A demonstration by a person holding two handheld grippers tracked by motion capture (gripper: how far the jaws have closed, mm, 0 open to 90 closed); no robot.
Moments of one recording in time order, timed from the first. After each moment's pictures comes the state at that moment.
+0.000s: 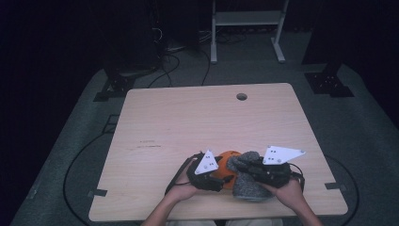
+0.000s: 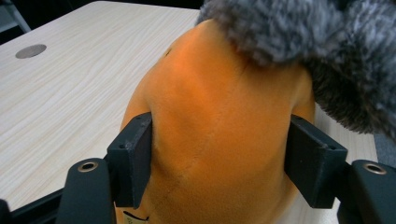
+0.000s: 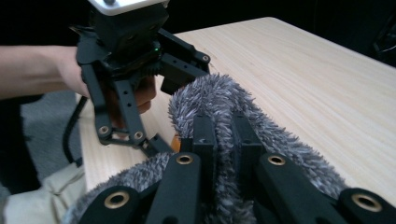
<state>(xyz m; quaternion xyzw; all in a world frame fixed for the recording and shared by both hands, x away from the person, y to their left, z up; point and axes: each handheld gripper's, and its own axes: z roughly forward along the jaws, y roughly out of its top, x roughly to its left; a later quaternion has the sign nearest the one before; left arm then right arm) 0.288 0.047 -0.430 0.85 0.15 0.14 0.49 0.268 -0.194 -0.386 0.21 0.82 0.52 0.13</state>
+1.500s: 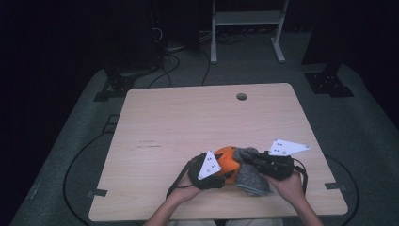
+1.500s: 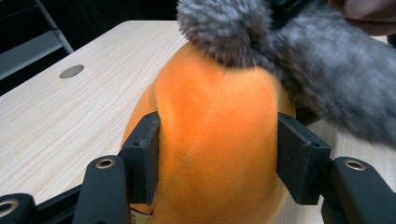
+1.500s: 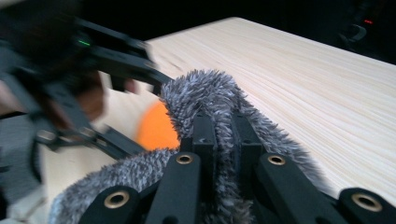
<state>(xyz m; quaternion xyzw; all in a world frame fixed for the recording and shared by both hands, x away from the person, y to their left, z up) 0.282 0.041 -0.426 0.83 0.16 0.21 0.49 0.288 -0.215 -0.399 0.27 0.79 0.53 0.14</state>
